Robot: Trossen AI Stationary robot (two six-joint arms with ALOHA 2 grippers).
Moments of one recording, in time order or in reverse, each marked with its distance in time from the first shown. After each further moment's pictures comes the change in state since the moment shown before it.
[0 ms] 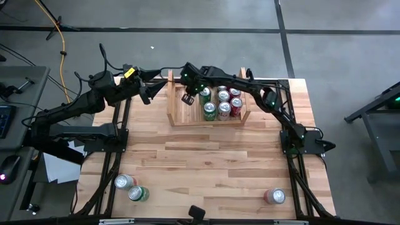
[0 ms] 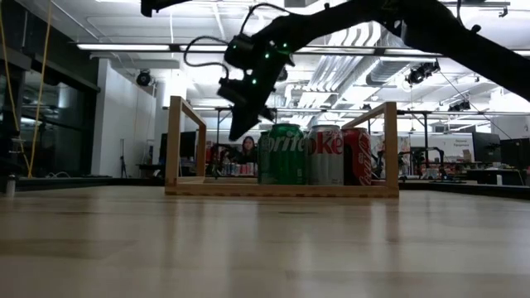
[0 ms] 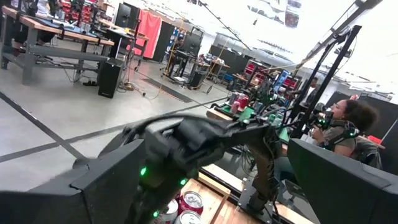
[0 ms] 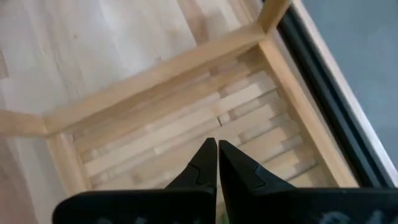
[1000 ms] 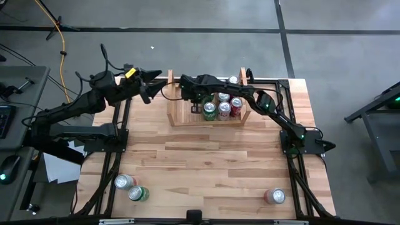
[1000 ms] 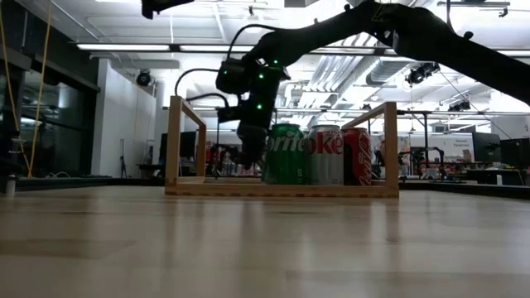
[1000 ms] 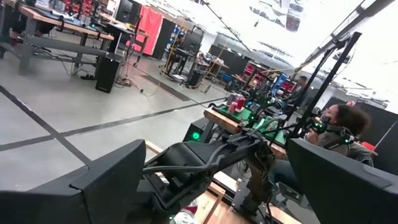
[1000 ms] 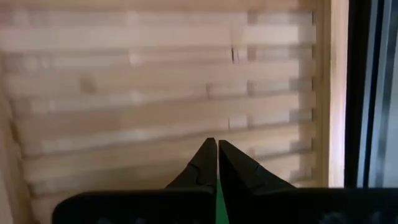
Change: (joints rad) left arm 0.000 0.008 0.000 0.002 0.000 -0.047; right arm 0.042 0.092 0.000 -0.132 0.132 -0.391
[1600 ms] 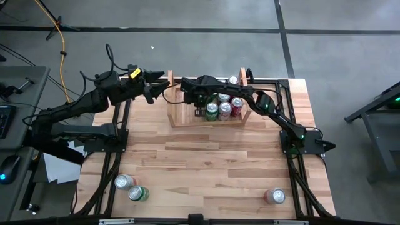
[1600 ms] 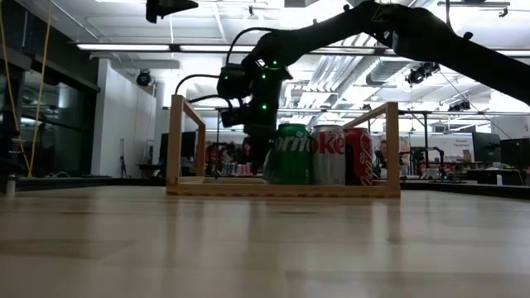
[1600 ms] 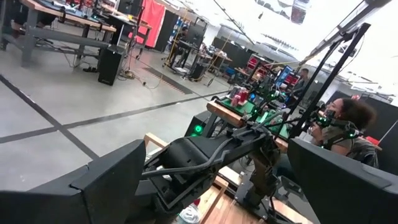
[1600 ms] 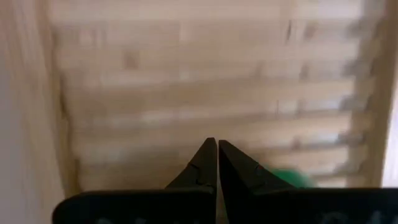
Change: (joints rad) left arm 0.000 0.034 0.000 0.000 0.000 -0.005; right arm 0.001 0.007 0.001 -0.112 -0.075 -0.010
